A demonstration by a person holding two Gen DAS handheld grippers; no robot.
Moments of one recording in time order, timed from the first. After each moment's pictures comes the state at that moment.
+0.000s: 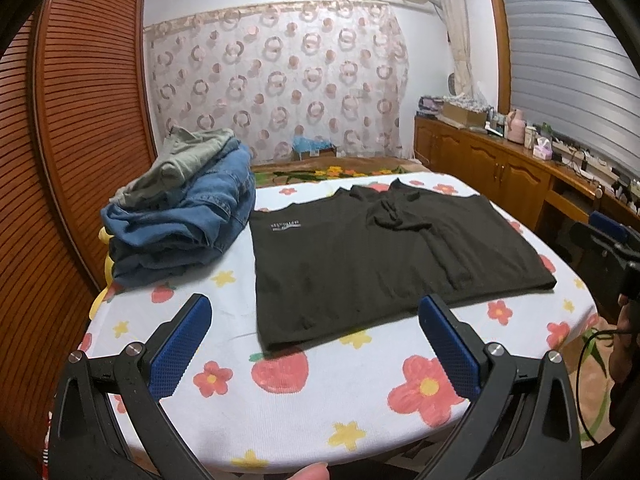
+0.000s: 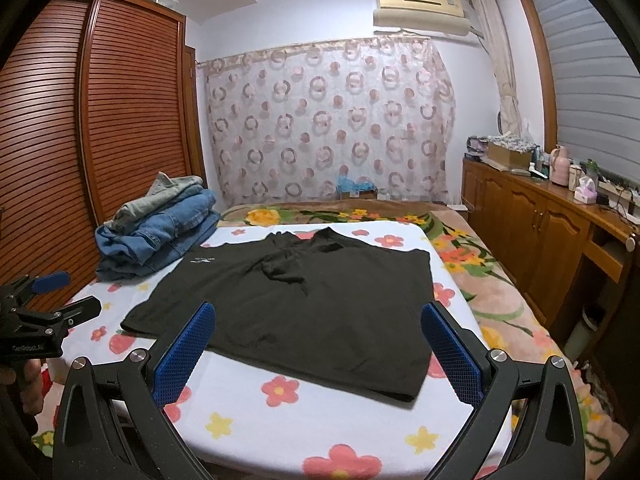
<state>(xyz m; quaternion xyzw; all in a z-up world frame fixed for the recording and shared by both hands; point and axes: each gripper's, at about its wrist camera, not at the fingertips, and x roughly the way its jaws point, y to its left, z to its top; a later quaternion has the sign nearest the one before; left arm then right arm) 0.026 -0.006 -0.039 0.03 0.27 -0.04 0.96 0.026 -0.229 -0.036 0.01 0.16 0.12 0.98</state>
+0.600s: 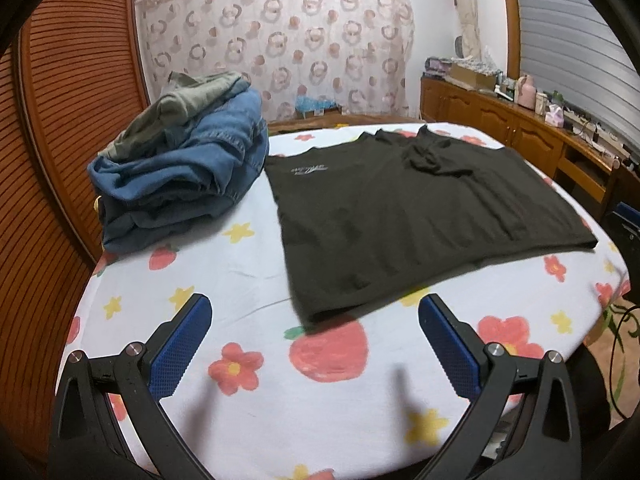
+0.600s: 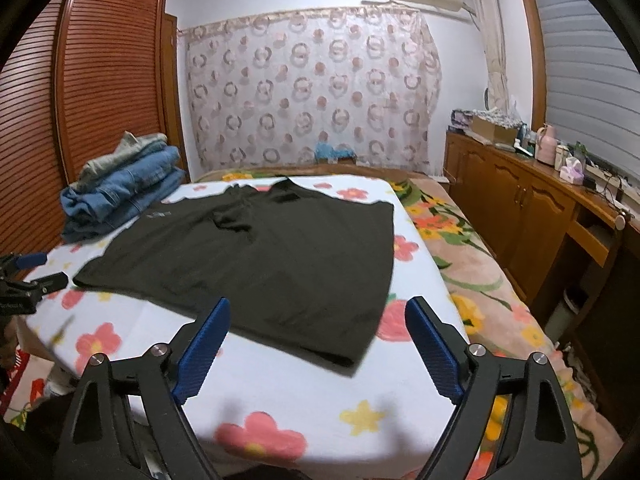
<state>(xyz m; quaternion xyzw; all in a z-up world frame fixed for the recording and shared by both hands) 0.062 0.031 -0.088 0.04 0.34 -0.03 0.94 0.038 -0.233 -0.044 -0.02 0.22 0.09 0.97</state>
